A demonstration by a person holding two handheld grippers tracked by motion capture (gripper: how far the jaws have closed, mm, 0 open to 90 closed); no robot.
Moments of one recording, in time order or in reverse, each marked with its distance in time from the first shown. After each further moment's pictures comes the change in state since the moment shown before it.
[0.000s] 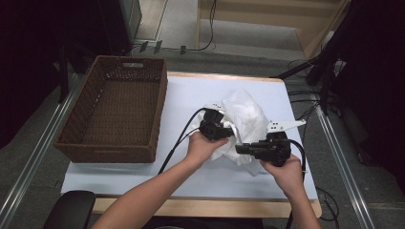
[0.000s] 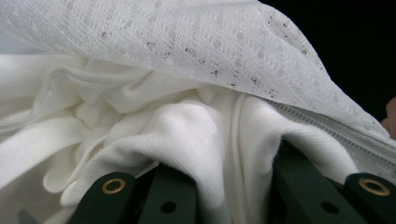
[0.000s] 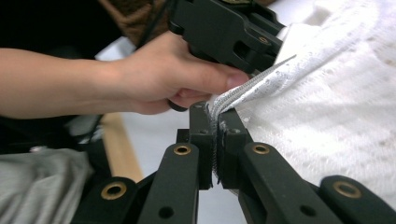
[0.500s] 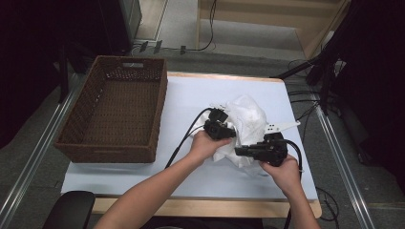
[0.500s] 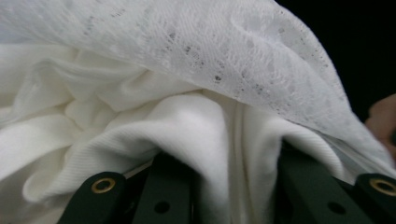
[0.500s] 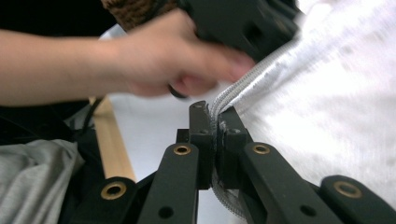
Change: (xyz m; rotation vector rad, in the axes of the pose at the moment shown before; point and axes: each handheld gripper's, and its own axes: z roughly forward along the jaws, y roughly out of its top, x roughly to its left) left arm 0.025 0.006 0.024 0.121 -0.076 -0.068; right arm -0.023 -0.016 0.010 0.047 -0.015 0.032
